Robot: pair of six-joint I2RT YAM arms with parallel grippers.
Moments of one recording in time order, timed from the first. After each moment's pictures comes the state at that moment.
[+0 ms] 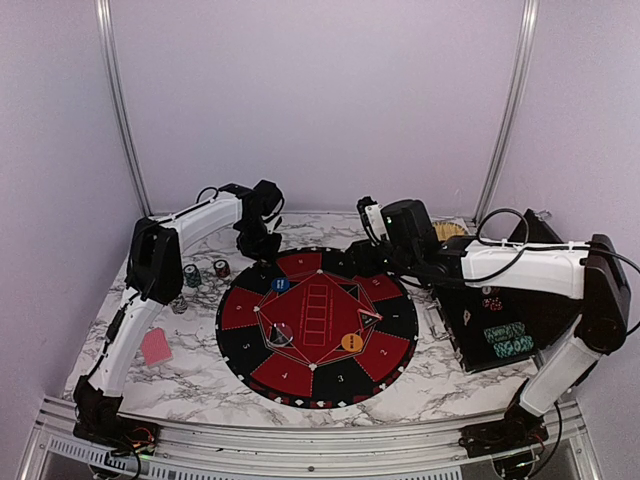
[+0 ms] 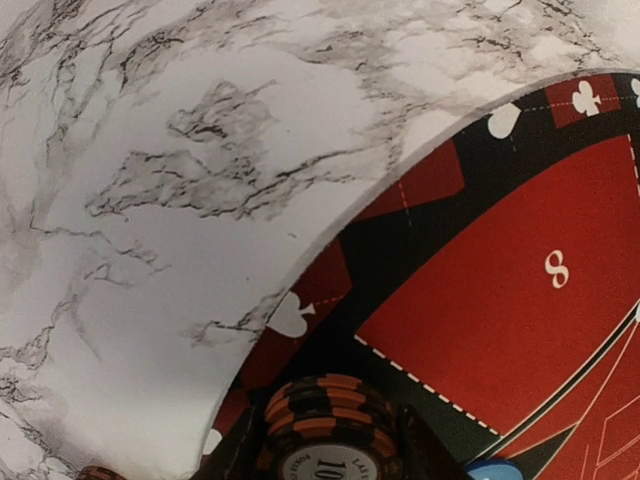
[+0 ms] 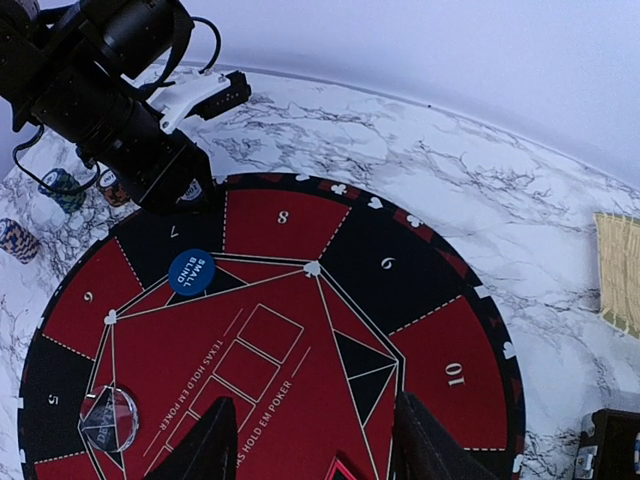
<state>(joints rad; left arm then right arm) -0.51 2.61 2.45 -1.08 -0.04 -0.18 0.77 1.59 1.10 -0.06 0.20 0.24</state>
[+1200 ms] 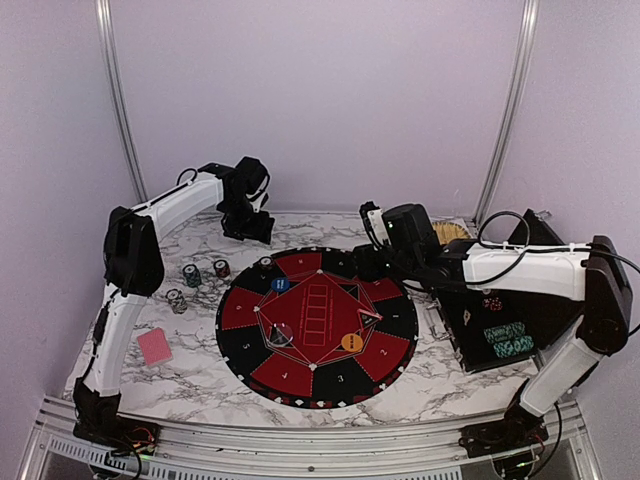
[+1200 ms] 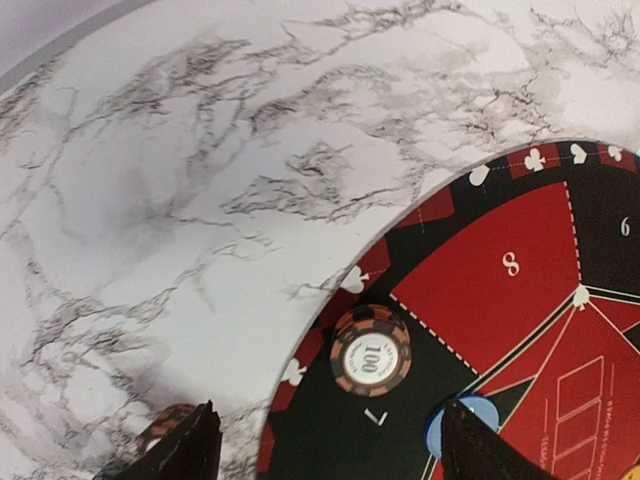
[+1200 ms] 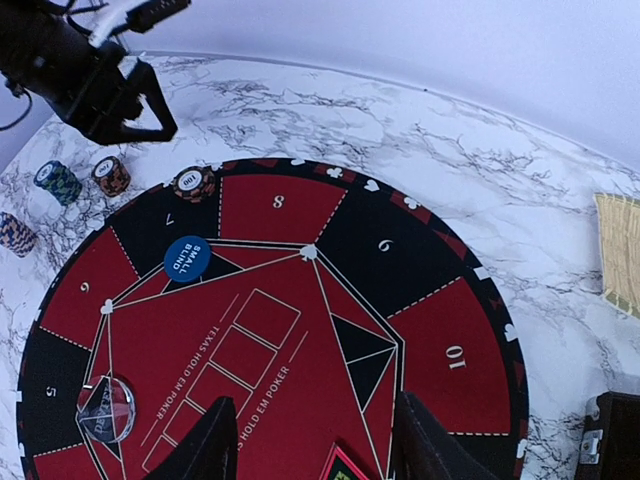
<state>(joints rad) -0.47 2.46 2.37 -1.07 -0.06 -0.20 0.76 1.57 1.07 -0.07 0.20 0.27</state>
